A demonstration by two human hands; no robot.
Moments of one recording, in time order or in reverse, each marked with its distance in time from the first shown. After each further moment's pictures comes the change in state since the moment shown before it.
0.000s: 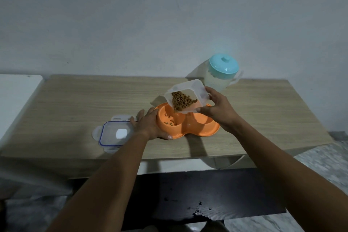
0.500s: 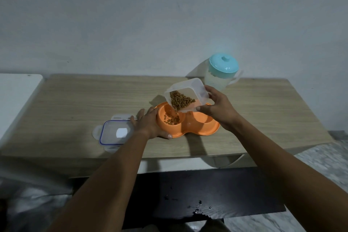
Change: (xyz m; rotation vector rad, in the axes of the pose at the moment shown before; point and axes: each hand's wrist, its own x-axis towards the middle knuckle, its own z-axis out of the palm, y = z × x) left_hand 0.000 0.000 0.000 -0.009 0.001 0.002; right_hand 0.000 -0.002 0.000 -0.011 0.001 0.005
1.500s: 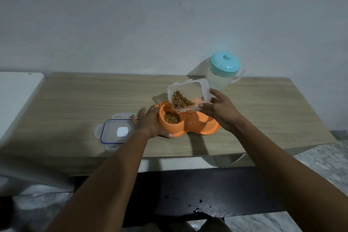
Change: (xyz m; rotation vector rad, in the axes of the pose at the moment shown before) left_hand -0.006 0.005 -0.004 -0.029 -0.002 0.005; right_hand -0.001 0.002 0.003 0.385 0.033 0.205
